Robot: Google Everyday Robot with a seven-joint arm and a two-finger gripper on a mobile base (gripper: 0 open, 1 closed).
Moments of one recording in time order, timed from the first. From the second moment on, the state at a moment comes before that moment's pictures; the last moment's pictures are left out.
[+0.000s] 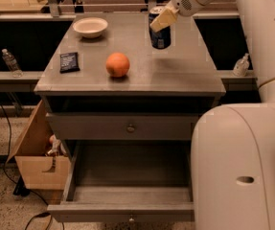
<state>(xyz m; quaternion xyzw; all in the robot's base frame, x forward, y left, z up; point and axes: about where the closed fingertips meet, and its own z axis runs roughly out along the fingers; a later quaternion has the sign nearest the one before) 0.790 -0.083 0.972 -0.48 0.77 0.13 0.40</state>
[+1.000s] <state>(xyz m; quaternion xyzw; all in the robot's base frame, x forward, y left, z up) 0.654 -0.108 1.082 -0.47 0.72 0.10 0.50</state>
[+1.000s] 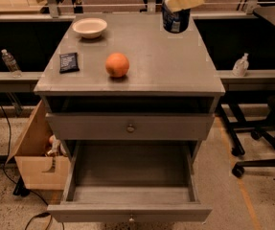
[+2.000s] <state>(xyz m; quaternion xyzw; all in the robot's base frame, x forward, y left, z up) 0.633 -0.100 1.043 -0.49 0.73 0.12 0.46</state>
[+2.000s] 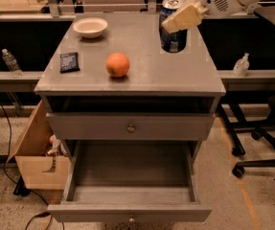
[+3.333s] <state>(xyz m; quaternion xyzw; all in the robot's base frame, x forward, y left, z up) 0.527 -0.089 0.895 -0.55 0.73 0.15 0.38</state>
